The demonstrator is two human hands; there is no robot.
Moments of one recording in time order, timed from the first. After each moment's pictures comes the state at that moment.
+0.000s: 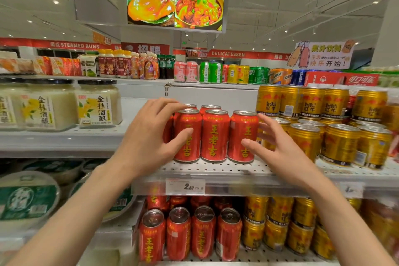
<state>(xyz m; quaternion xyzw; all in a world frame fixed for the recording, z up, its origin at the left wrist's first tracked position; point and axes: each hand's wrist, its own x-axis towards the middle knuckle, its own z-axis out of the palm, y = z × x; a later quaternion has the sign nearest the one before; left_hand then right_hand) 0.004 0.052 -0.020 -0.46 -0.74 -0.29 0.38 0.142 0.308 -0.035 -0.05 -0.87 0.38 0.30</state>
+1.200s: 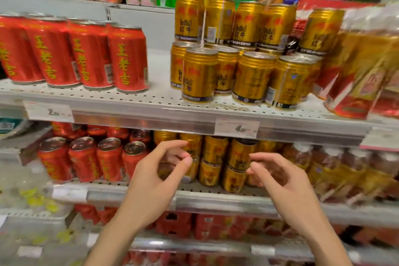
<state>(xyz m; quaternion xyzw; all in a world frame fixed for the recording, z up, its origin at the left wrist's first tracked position) 0.205 0.277 -0.175 -0.27 -0.73 -0.62 0.04 0.312 0.505 -0.167 -0.13 -0.82 0.51 0.23</state>
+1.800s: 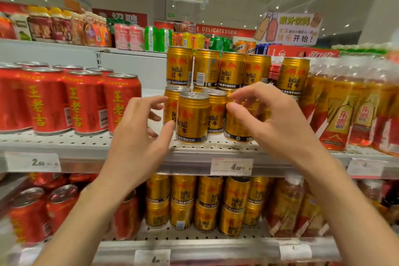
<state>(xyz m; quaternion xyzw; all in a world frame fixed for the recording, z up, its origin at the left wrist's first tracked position) 0.126 0.279 -0.074 -0.36 -0.74 -0.48 0.30 0.242 0.491 -0.017 0.06 -0.89 0.20 0.41</state>
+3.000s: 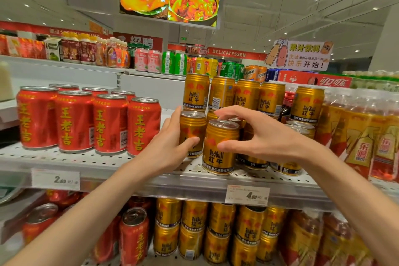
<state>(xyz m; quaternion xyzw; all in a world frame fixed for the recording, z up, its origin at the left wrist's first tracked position) 0.077 0.298 -0.051 -0.37 -0.82 -0.43 0.09 0.191 0.500 0.013 0.11 -0.97 0.16 0.17</state>
